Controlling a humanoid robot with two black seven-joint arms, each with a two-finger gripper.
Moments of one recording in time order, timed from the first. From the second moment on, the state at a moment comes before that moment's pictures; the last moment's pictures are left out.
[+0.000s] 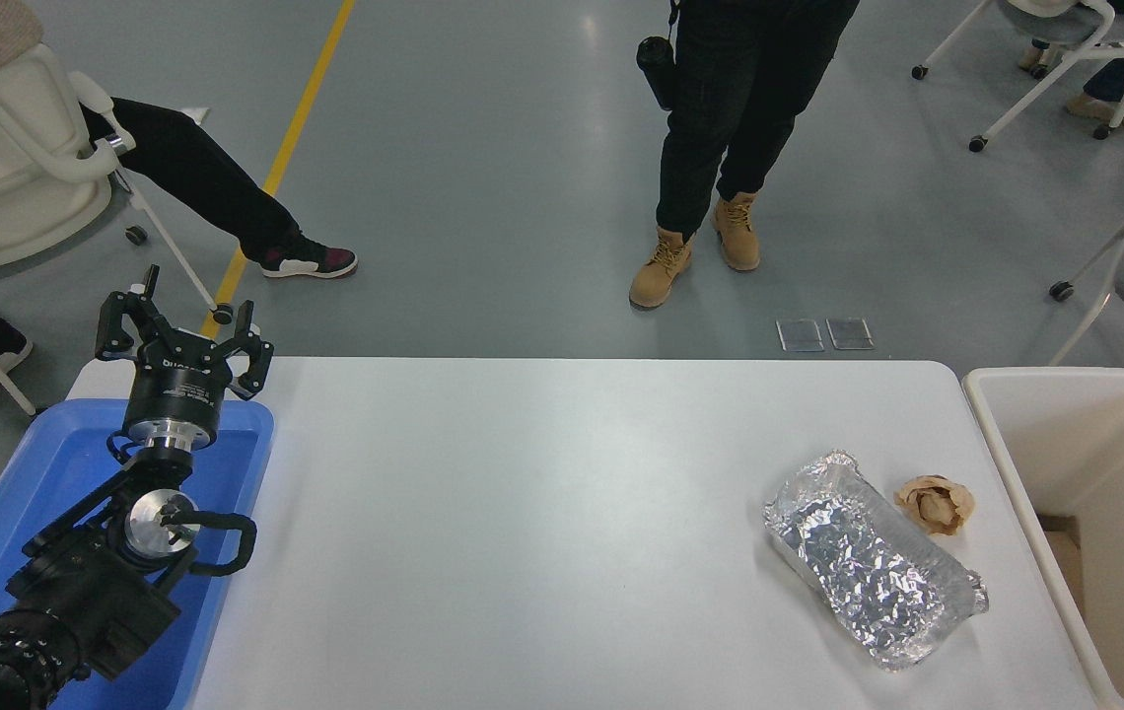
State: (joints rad) left arm -0.62 0.21 -0.90 -0.40 -0.07 -0.54 -0.56; right arm 0.35 -0.33 -0.36 -0.14 0.16 -0.15 -0.11
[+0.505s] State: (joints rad) left arm -0.62 0.21 -0.90 -0.40 -0.07 -0.54 -0.56; right arm 0.35 -0.33 -0.36 -0.14 0.16 -0.15 -0.11
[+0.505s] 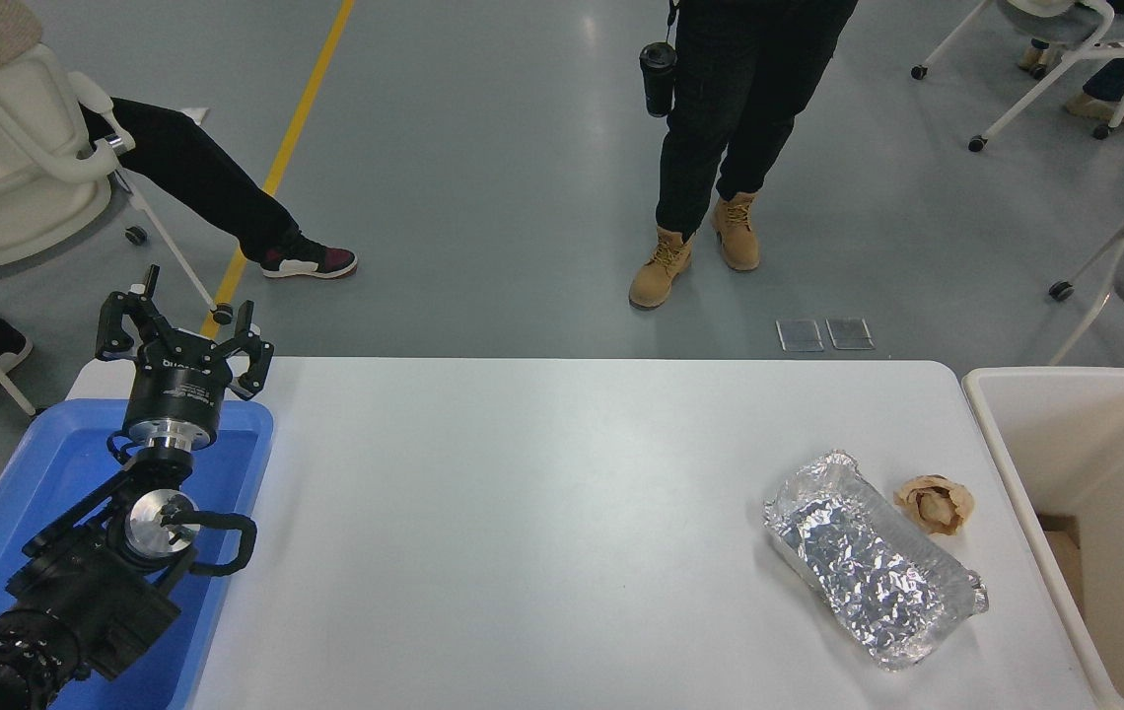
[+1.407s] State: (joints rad) left arm -0.62 0.21 -0.90 -0.40 -0.07 -0.54 -0.56; right arm 0.40 -0.33 -0.37 -0.14 0.16 -0.15 -0.11
